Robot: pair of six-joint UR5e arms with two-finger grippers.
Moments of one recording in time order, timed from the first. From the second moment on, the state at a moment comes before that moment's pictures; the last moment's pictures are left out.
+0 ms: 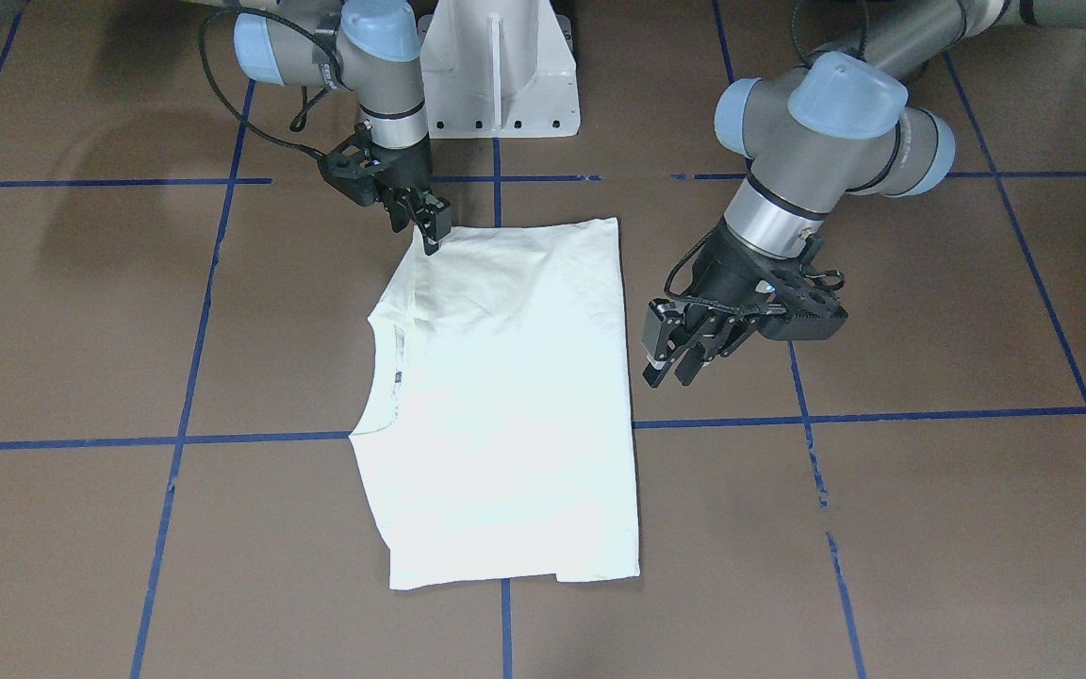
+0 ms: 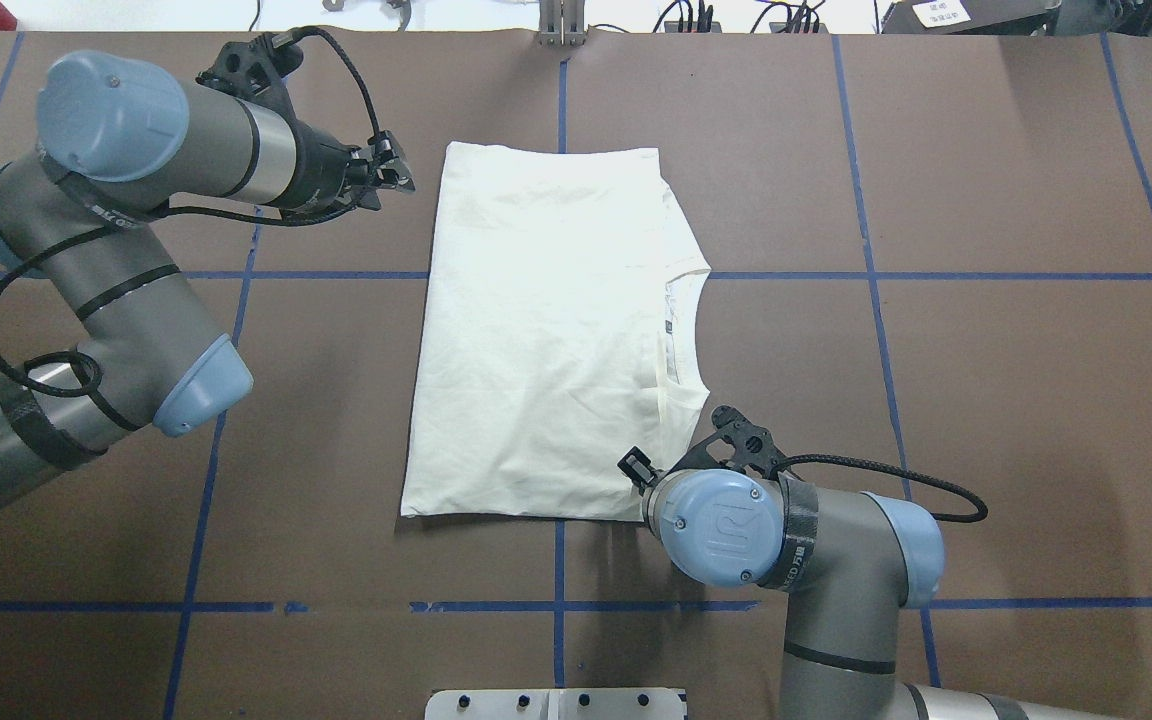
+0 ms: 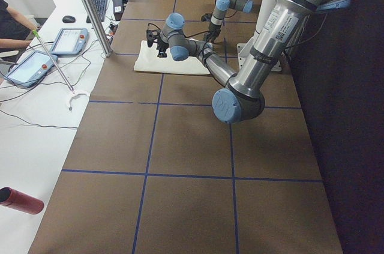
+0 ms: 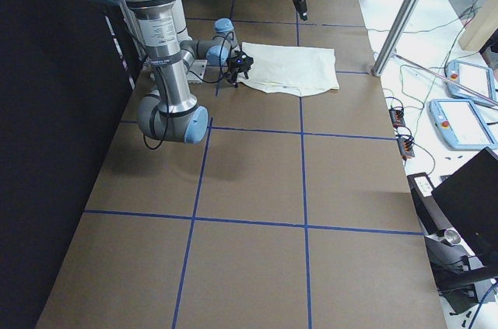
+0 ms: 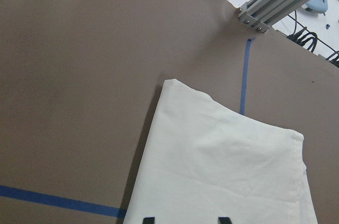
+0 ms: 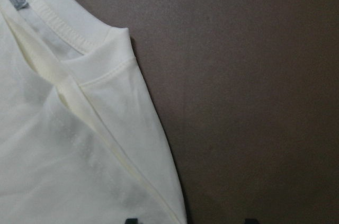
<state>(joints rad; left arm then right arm) -0.79 -2.11 -1.64 -2.16 -1.88 -1.48 0.24 -1.12 1.82 -1.48 1.51 2.19</state>
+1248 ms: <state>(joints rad) -0.79 -2.11 -1.64 -2.16 -1.87 -1.48 0.27 -1.11 1.86 -1.48 1.53 2.17</state>
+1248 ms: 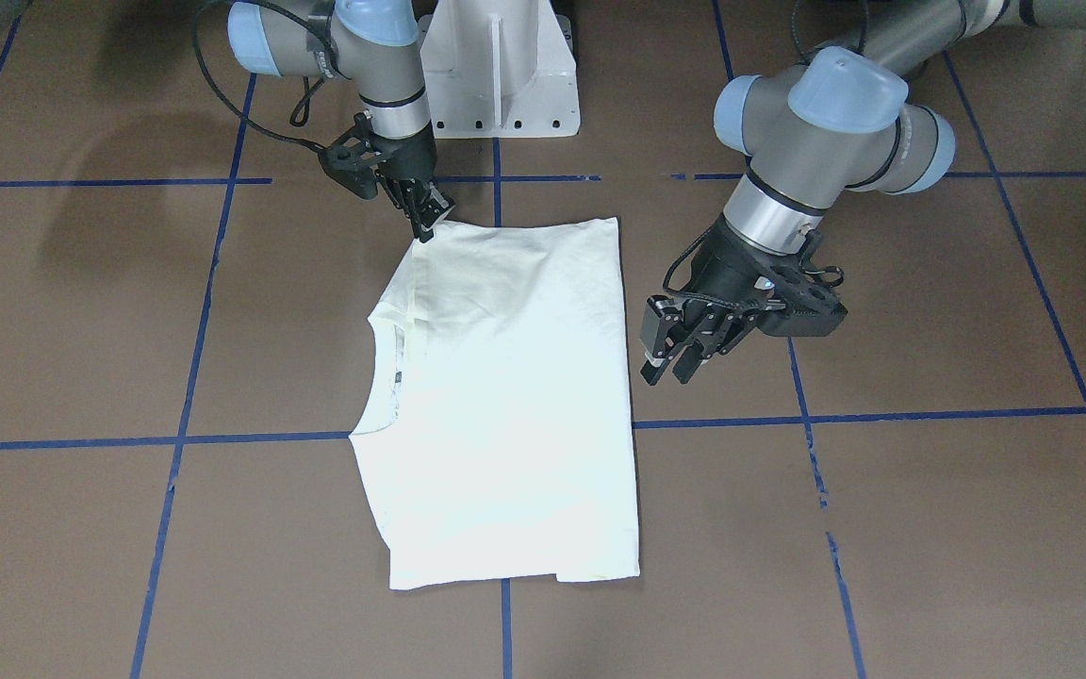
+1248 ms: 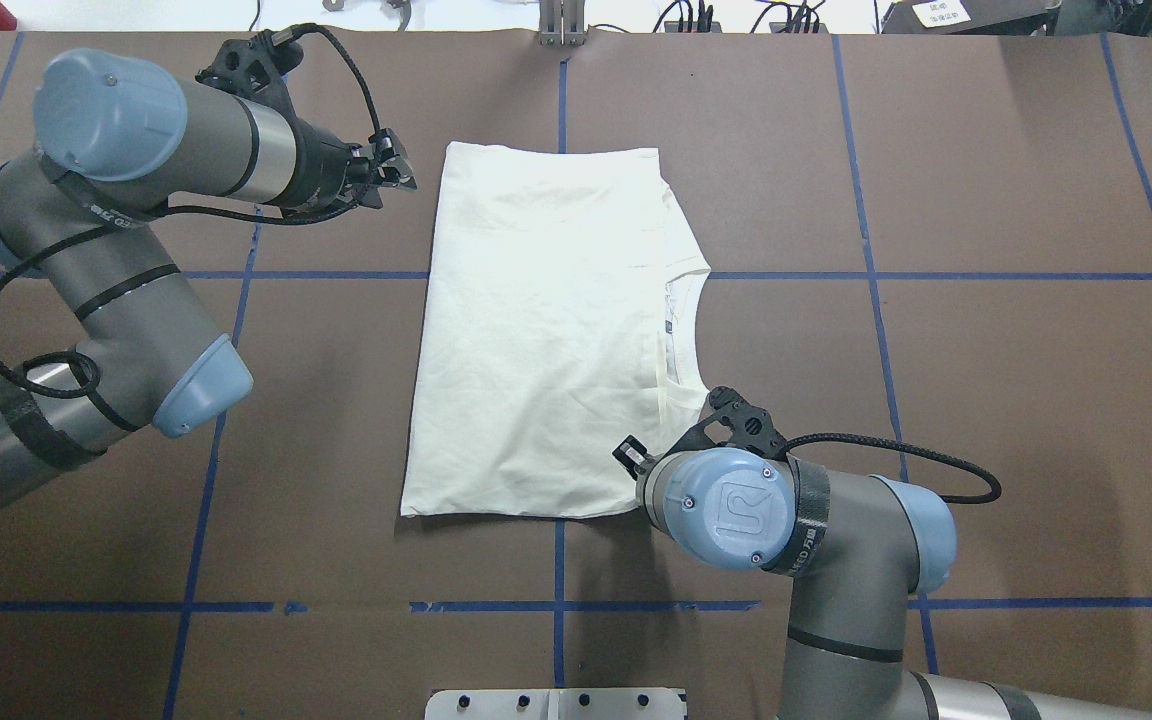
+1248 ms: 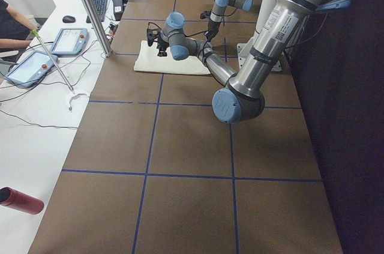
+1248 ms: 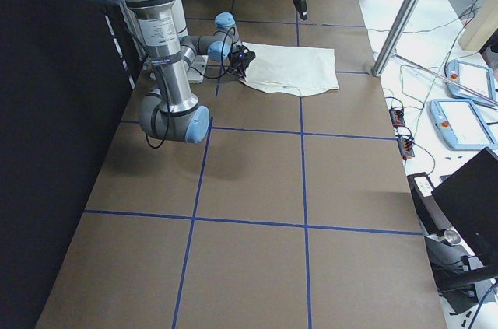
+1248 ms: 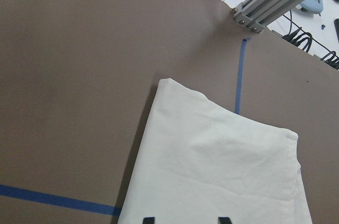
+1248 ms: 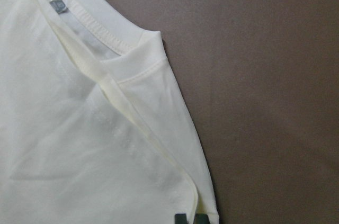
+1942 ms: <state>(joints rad) -0.79 -2.11 -1.69 -2.10 -1.87 -1.48 0.26 -1.11 1.86 -1.48 1.53 2.17</state>
